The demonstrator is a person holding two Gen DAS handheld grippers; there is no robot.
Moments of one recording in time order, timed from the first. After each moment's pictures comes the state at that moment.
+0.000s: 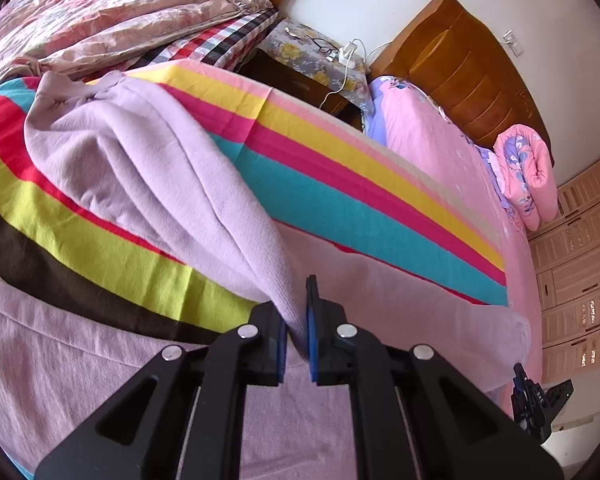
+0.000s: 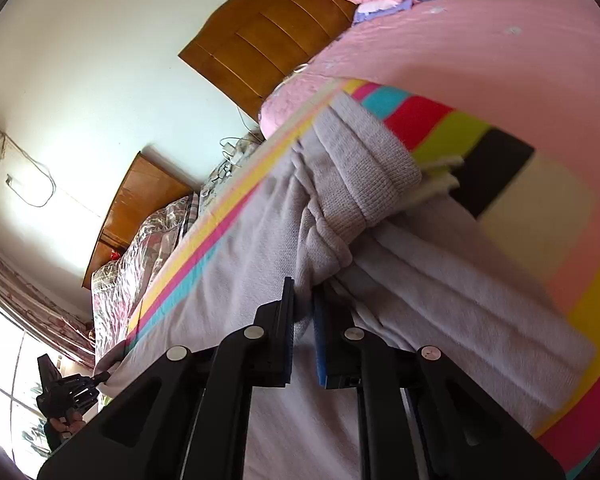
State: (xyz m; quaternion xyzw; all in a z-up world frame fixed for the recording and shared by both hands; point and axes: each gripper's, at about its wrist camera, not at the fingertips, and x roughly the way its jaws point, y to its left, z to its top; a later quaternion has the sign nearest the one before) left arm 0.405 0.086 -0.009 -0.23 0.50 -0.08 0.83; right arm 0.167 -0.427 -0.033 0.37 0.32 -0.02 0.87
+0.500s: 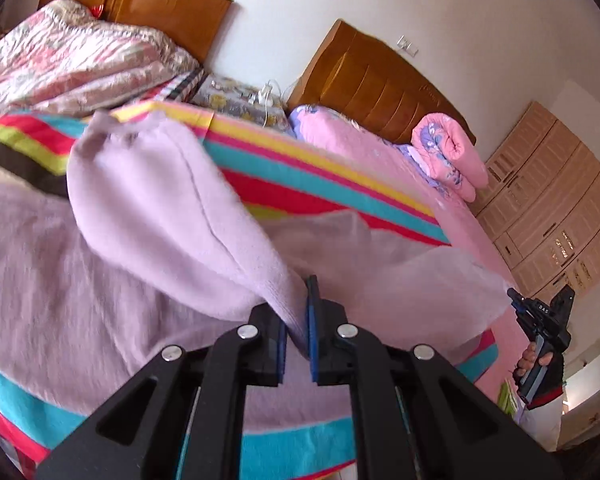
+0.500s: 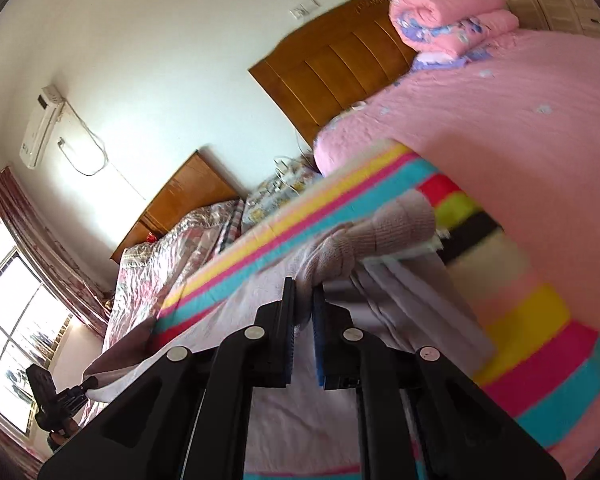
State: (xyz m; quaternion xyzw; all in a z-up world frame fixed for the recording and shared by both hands) left arm 0.146 0.107 -0.003 -0.19 0.40 -0.18 0.88; right arm 0.031 -0.439 -0.028 0.34 0.31 0.02 0.89
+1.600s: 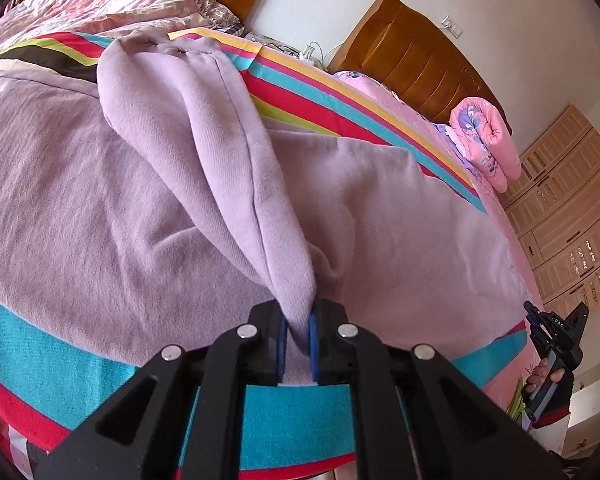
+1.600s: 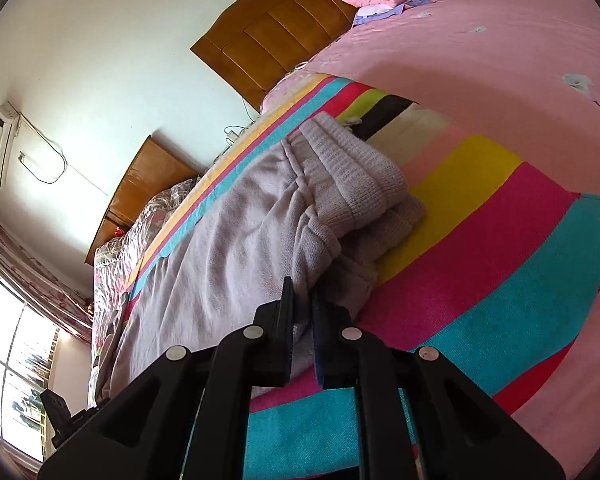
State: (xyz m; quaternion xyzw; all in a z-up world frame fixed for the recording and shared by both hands) left arm 0.127 0.106 -0.070 -0.20 0.44 -0.13 0.86; right arm 0.010 -0.440 -0.073 0.37 0.32 -0.01 0.87
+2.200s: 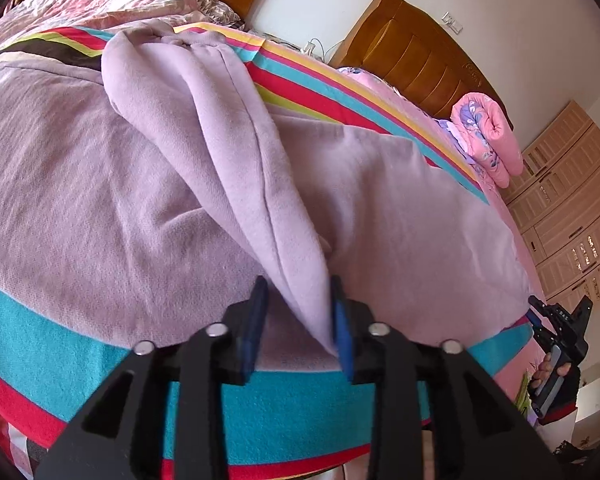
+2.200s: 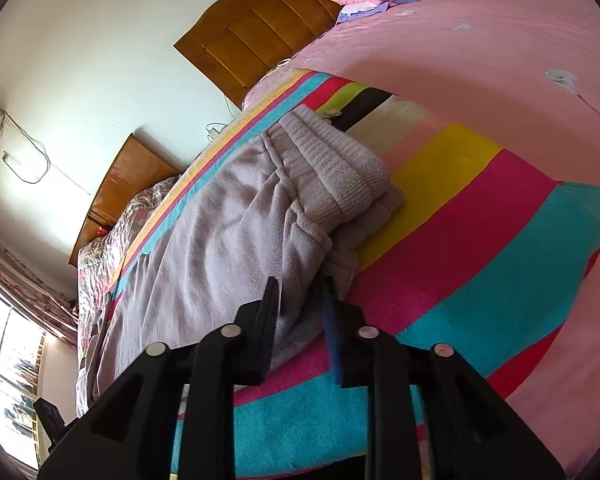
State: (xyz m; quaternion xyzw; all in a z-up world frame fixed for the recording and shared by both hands) left arm 0.121 0.110 -0.075 -0.19 0.44 -0.13 0.87; right arm 0.002 -0.435 -0.069 0.34 0.35 -0.10 0.87
